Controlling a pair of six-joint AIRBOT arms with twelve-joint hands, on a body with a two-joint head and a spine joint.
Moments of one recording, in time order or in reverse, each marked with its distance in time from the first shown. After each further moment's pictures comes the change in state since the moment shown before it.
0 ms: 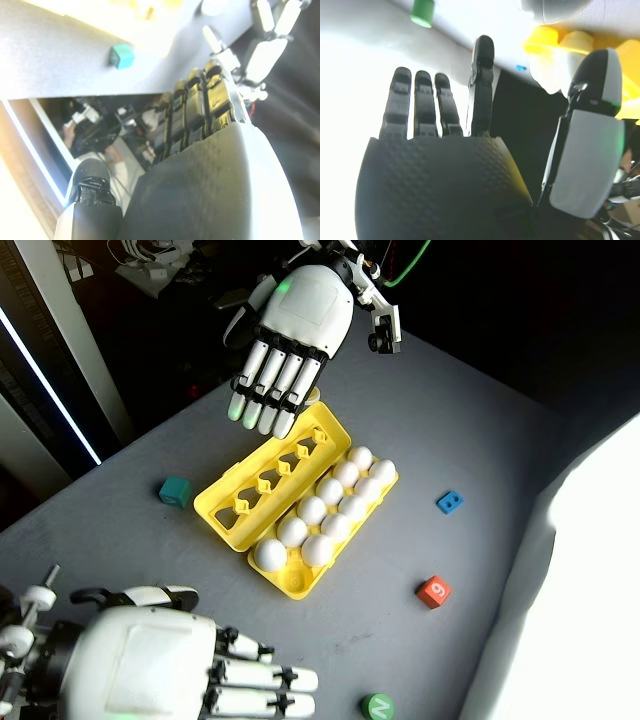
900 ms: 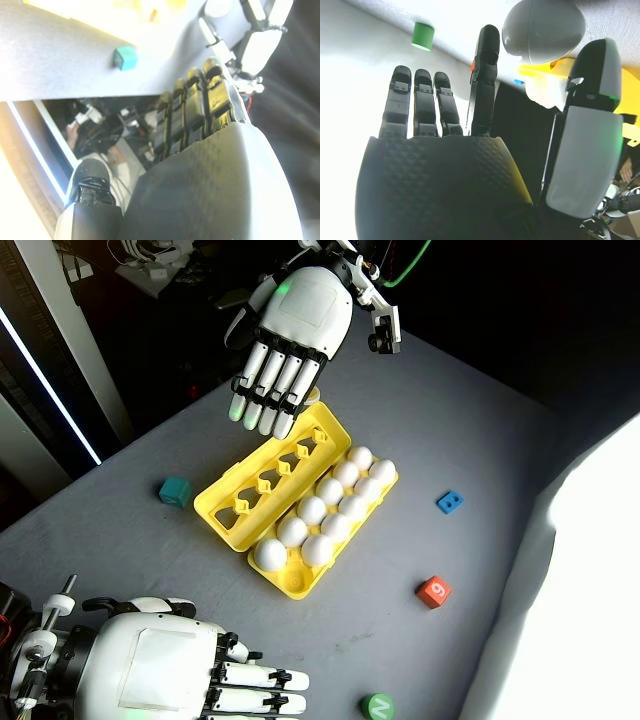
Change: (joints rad) left arm 0.001 -0.001 0.000 0.010 0.000 0.000; right arm -0.045 -0.024 0.003 0.000 0.008 -0.001
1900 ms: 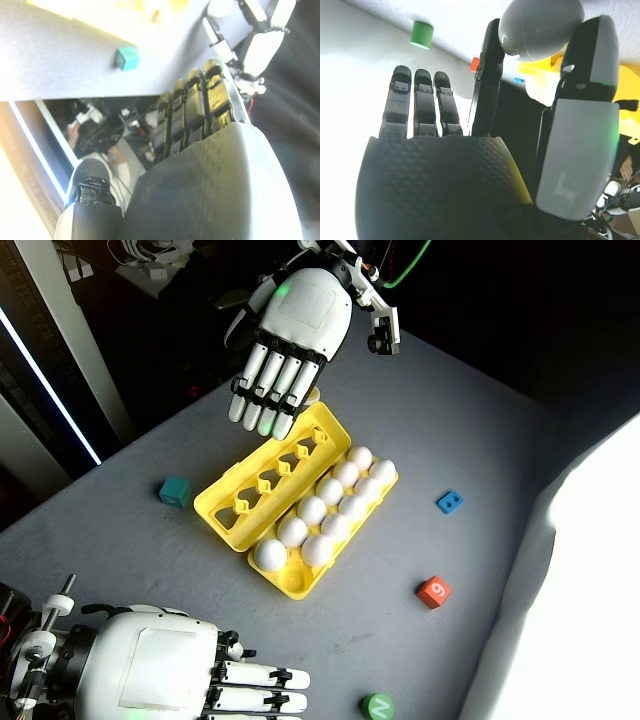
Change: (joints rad) left arm 0.006 0.000 0.000 0.001 0.000 0.000; right arm 0.026 0.002 -0.011 0.025 -0.014 -0.004
